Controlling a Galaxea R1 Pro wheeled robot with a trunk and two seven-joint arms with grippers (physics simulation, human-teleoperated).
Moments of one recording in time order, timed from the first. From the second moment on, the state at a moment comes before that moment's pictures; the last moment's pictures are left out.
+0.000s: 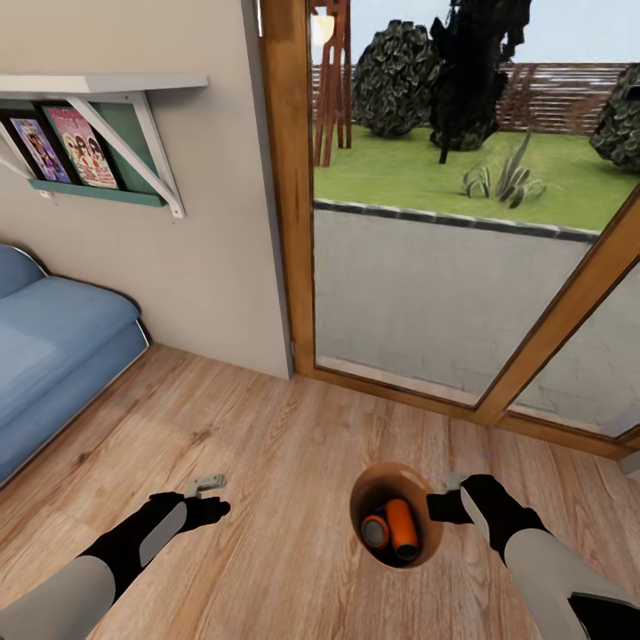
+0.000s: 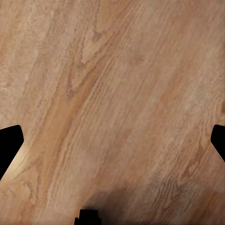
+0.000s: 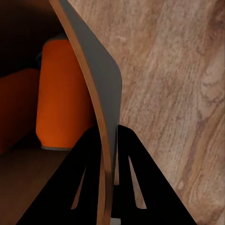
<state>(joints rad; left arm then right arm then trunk) -0.67 0.21 -0.54 -0.55 0.78 0.46 0.13 -0.76 -0.10 -0.12 -0.38 0.10 0.62 0.20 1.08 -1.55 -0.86</state>
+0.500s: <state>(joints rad) -0.67 0.21 -0.54 -0.55 0.78 0.46 0.13 -0.76 -0.11 -0.12 -0.38 0.10 0.62 0.20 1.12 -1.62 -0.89</state>
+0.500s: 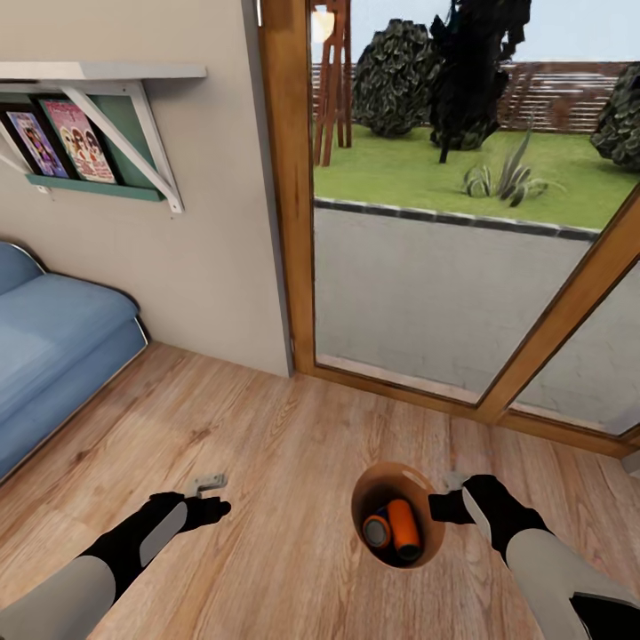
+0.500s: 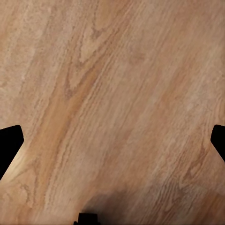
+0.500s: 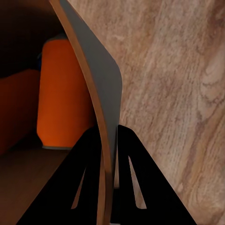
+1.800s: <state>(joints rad) -0.67 0.21 -0.54 -0.57 0.78 0.47 0.13 -0.76 -0.11 -0.12 -0.38 0.10 0.62 0.20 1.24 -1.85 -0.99</state>
